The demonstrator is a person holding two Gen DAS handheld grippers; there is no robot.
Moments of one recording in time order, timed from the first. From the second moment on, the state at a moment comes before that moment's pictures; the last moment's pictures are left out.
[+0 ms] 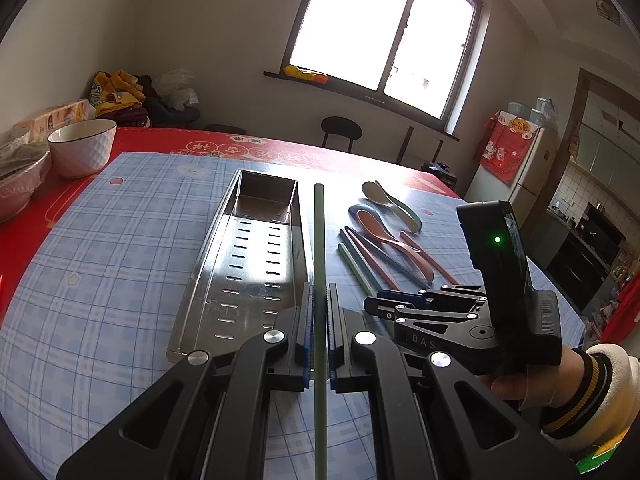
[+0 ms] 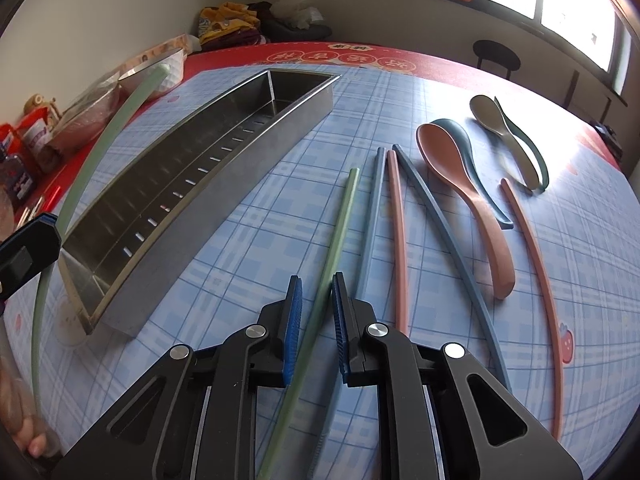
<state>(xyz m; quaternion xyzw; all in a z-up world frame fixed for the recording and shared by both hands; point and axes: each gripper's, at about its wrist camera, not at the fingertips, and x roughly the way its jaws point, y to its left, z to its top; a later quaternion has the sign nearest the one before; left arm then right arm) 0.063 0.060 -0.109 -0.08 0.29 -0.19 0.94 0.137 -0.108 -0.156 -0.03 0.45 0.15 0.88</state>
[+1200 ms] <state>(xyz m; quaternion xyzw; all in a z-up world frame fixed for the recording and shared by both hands) 0.068 0.072 -0.086 -0.08 0.29 -0.13 0.94 0.120 -0.142 -0.136 0.07 0.37 0.20 0.90</state>
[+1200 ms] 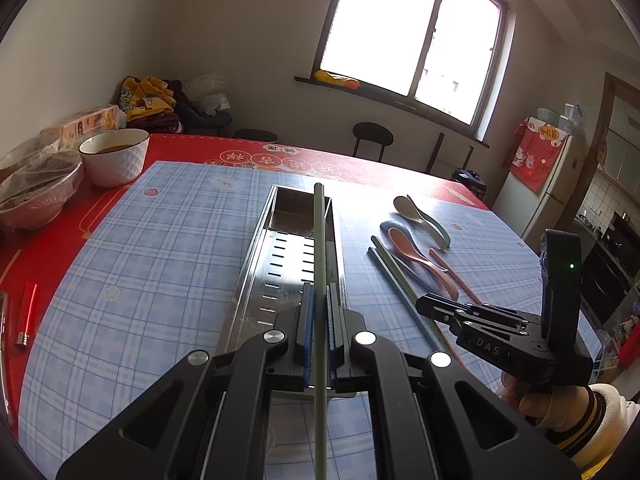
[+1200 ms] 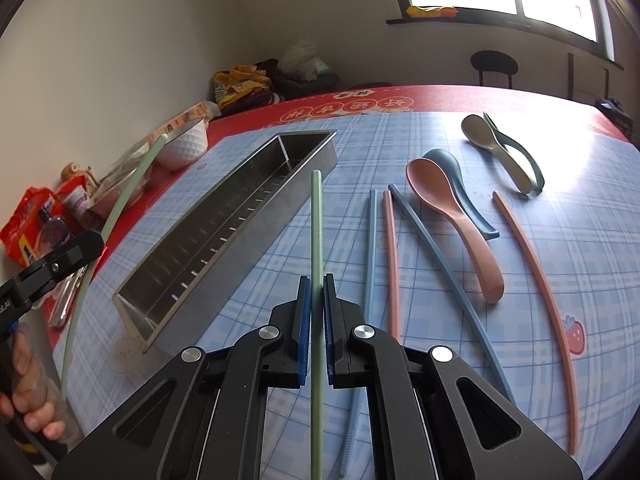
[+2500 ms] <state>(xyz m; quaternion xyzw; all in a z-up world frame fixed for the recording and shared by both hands) 0.175 0.075 -0.086 -0.09 0.39 -0.18 0.90 0.119 -0.171 -0.138 0.17 0.33 0.18 0.91</state>
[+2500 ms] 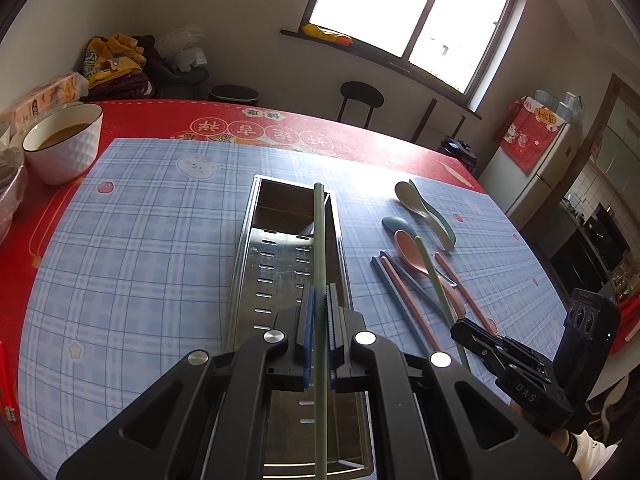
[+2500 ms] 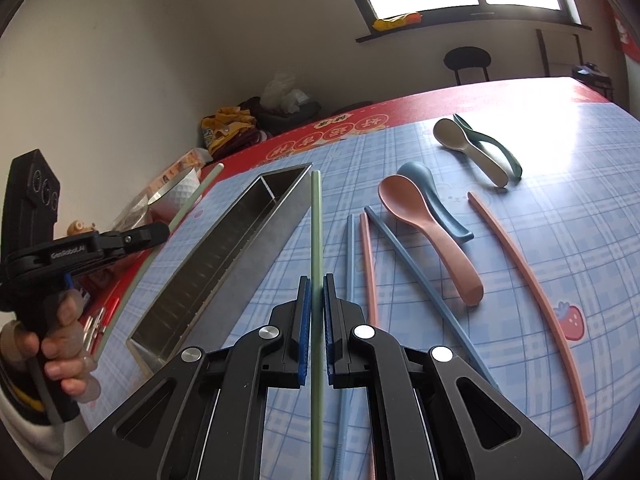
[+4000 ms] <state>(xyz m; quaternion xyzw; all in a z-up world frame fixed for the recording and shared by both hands) 0.220 0.037 -0.108 0.00 0.45 -0.16 0.88 0.122 -0.174 -0.144 0.18 0.34 0.19 0.90</state>
